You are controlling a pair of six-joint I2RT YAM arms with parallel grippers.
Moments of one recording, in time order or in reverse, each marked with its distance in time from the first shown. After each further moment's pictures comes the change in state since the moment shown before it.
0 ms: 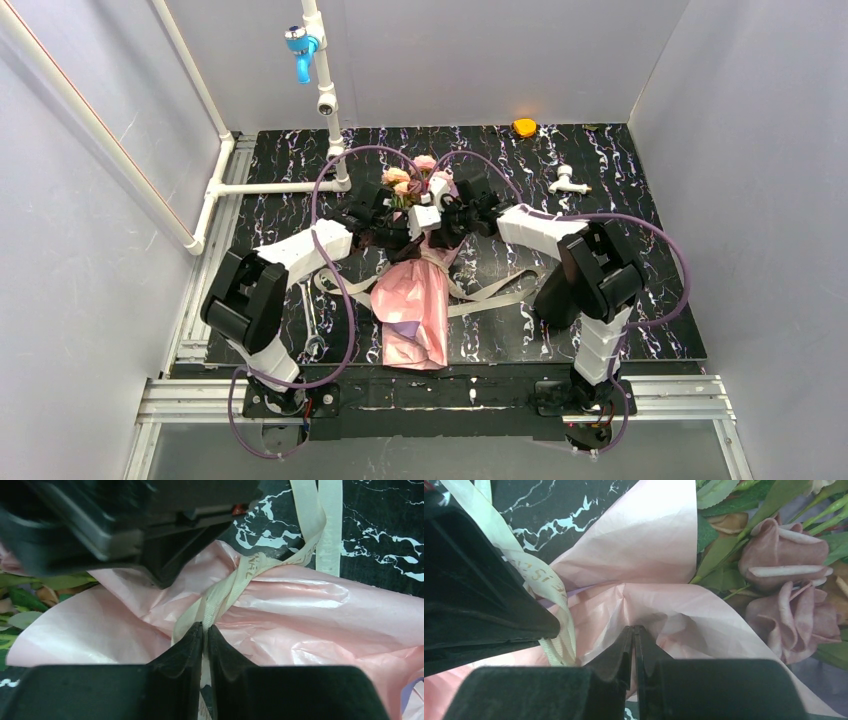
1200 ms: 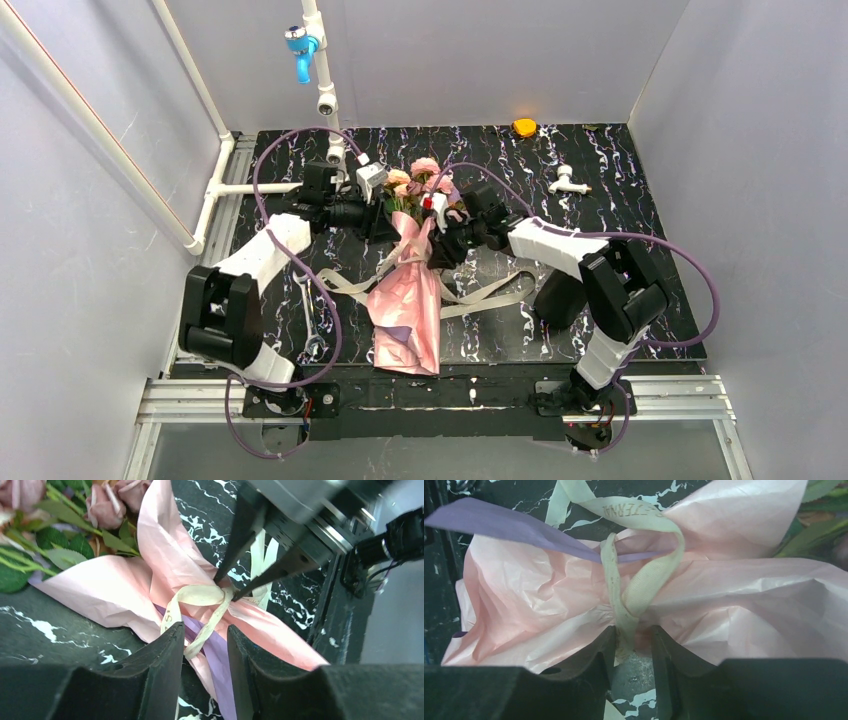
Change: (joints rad) left arm 0.264 -0.098 0.009 0.003 0.284 -0.499; right arm 0.045 -0.156 -0.135 -0.032 -0.132 -0.124
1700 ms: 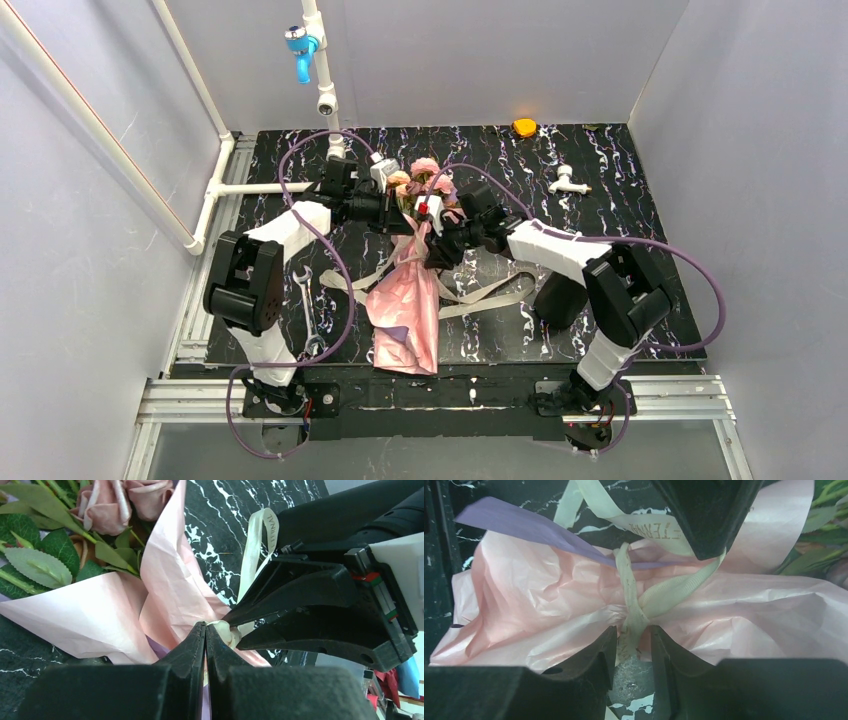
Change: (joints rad) left arm -0.050 0.177 0.091 0.097 0.010 -0.249; right arm 0.023 -0.042 0.000 0.005 0.002 -0.047
